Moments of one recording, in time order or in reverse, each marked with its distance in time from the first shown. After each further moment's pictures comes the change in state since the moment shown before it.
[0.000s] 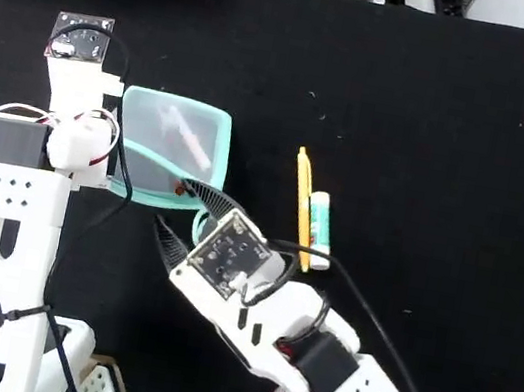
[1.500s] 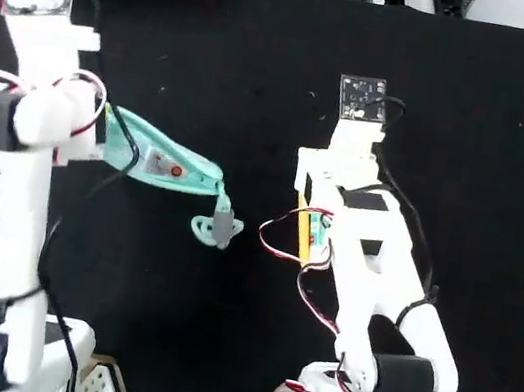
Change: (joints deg) left arm -0.1 9.6 -30.2 18.1 8.1; right arm 42.2 64.7 -25.5 -8.7 -13.5
